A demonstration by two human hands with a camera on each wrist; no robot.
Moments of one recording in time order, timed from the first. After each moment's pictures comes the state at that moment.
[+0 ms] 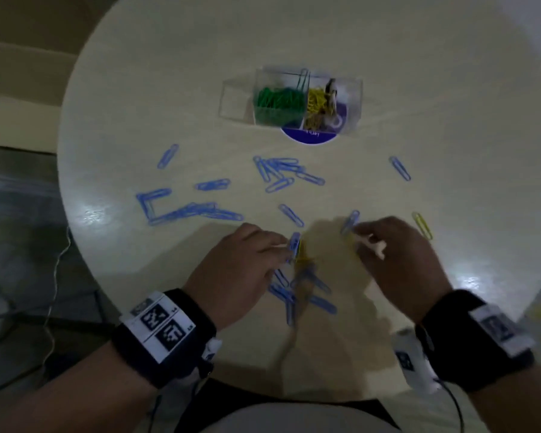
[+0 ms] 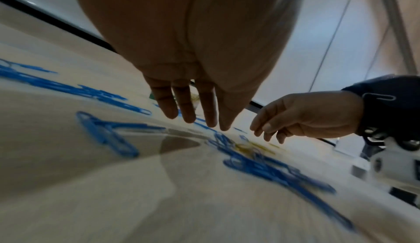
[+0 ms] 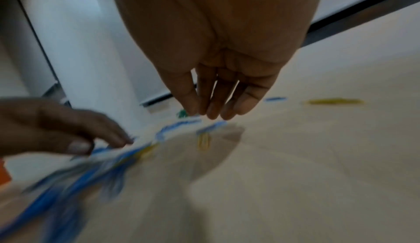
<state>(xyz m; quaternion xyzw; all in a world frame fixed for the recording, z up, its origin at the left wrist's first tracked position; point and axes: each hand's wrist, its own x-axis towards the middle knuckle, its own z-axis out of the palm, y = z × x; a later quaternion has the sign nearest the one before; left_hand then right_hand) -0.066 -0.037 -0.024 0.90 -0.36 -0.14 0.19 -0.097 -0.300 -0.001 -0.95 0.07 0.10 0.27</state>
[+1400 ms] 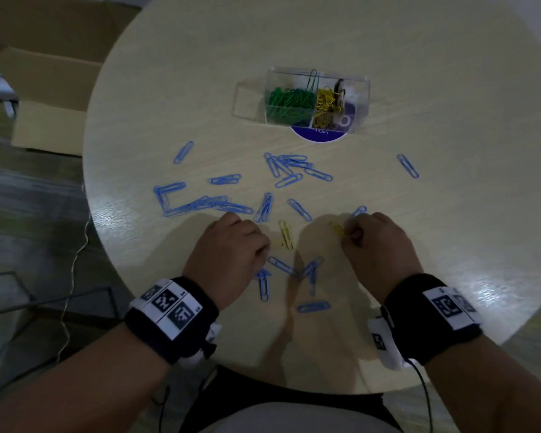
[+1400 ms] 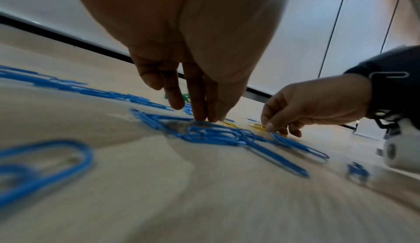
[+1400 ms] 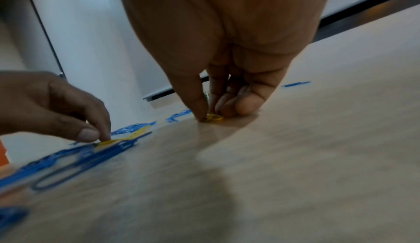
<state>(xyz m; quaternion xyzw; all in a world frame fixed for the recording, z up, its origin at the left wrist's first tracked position) -0.067 -0.019 -0.024 0.94 -0.29 -0.07 0.16 -0.090 -0.273 -0.026 -0.96 0.10 0.10 0.25</state>
